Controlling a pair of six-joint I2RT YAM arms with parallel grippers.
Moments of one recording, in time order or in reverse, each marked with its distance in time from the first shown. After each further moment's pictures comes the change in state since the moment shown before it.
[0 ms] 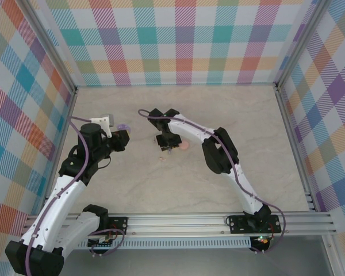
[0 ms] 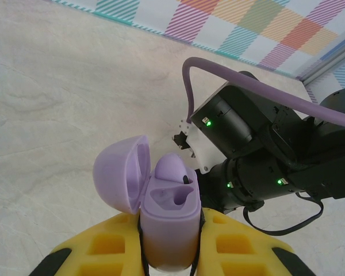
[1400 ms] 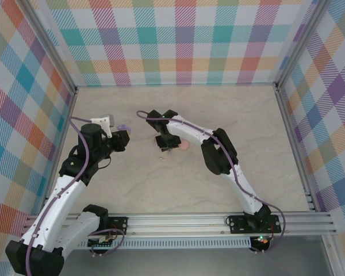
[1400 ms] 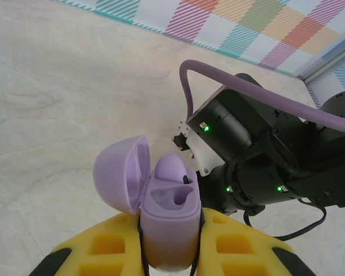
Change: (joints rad) left arm 0.000 0.000 -0.005 0.005 0.000 0.000; right arm 0.016 0.000 0.003 -0.018 0.040 0.004
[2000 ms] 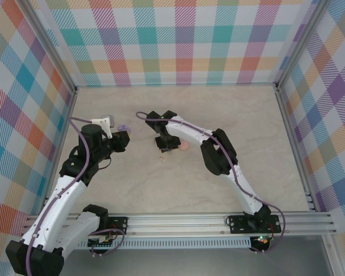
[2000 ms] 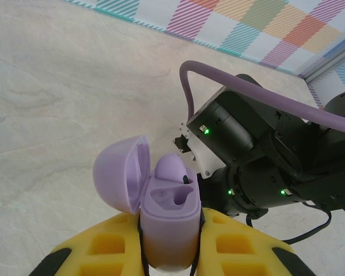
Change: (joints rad) left arm 0.000 -0.003 -0.013 0.010 0.000 0.000; right arm 0.010 0.000 0.000 -0.017 0.001 0.020
